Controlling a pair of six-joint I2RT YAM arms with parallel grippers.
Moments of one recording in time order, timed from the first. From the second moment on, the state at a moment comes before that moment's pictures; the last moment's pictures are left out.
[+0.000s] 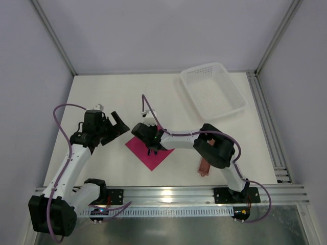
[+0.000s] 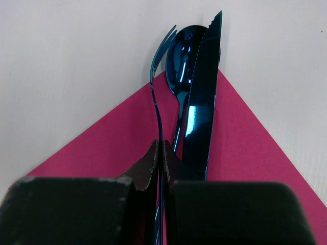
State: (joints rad) left arm -0.14 0.97 0.76 -0.58 0.16 -0.65; right arm 1.08 2.10 1.39 -0.13 0.68 0.71
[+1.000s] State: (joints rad) left arm -0.14 1.14 0.75 -0.48 0.35 -0.65; right arm 1.06 1.93 1.31 -0.21 0.47 0.71
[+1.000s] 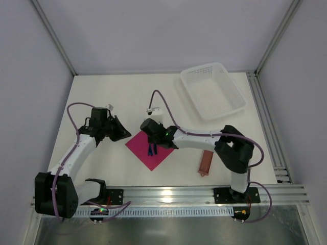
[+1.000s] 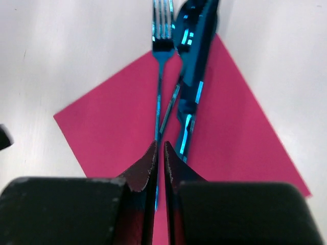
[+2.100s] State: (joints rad) left arm -0.34 1.66 0.91 -0.31 0.28 -0.71; right arm 0.87 1.65 0.83 -0.05 0.23 0.65
